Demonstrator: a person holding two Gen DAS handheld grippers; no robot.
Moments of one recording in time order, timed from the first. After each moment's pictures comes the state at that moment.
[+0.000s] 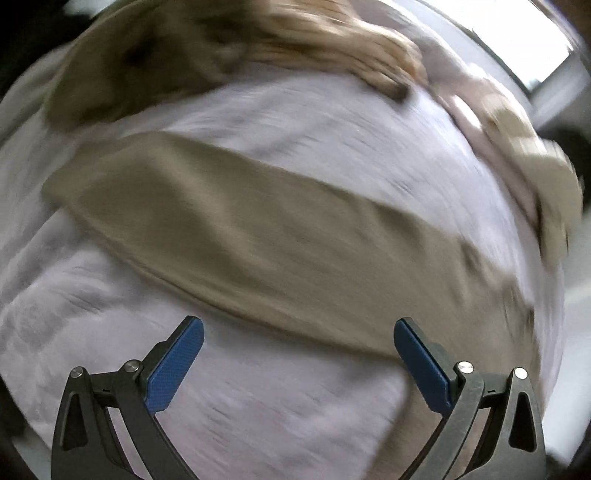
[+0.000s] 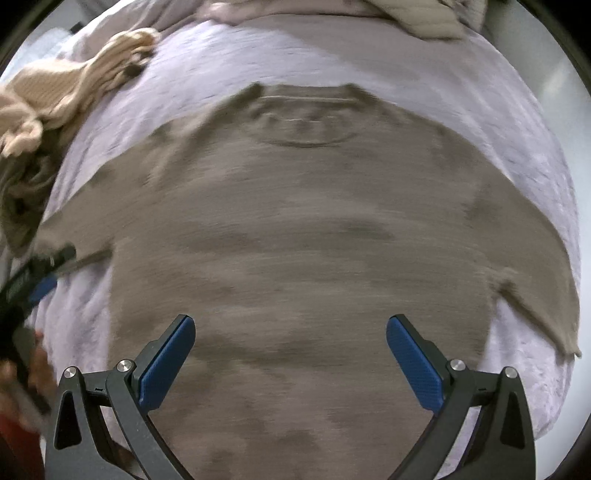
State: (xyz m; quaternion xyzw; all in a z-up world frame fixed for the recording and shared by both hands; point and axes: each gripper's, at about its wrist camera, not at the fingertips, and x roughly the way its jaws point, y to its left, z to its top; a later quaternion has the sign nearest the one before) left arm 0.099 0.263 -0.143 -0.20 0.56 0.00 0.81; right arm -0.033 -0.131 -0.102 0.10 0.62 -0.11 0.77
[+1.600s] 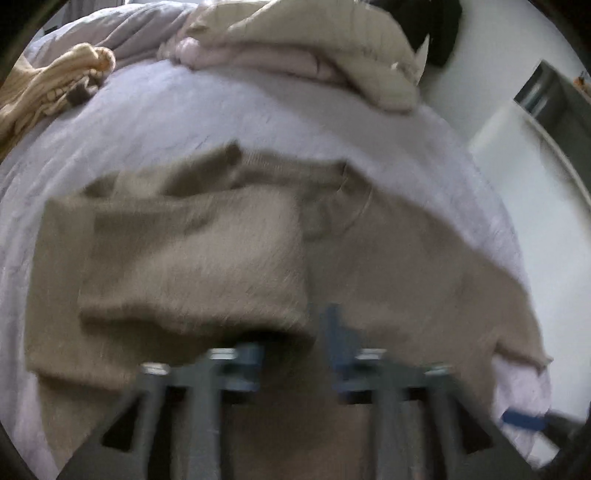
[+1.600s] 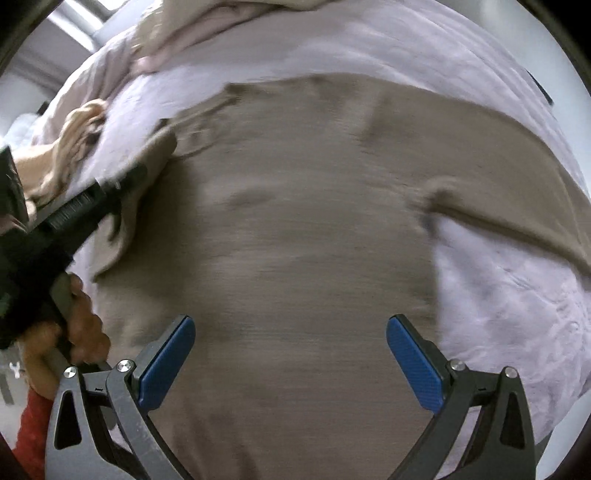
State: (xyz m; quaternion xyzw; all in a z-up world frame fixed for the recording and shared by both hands) left arm 0.048 -0.089 -0.117 0.00 0.52 -0.28 0.80; right arm -0.122 -0.238 -0.114 0.24 0.57 -0.17 0.76
